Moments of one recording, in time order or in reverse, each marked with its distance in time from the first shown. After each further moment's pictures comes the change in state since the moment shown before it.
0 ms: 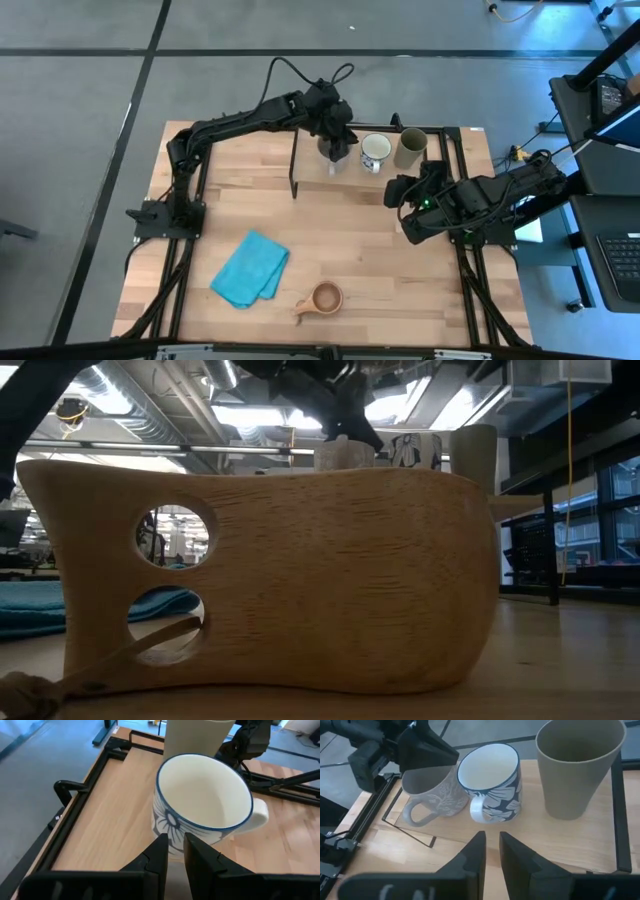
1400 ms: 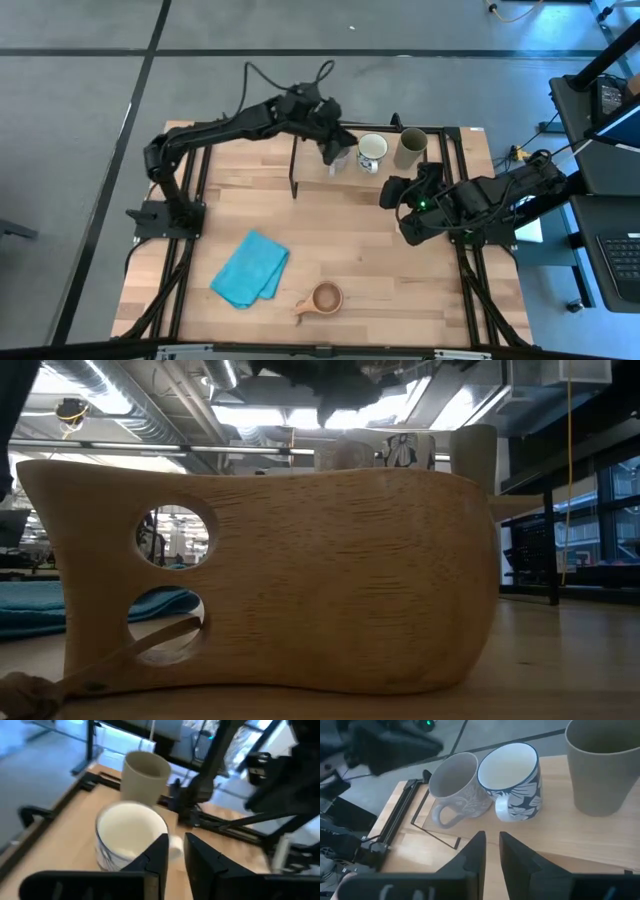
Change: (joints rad) left arm -0.045 -0.201 -0.202 0.238 0.048 -0.229; right arm 0.010 -0.001 0.000 0.139 0.033 -0.033
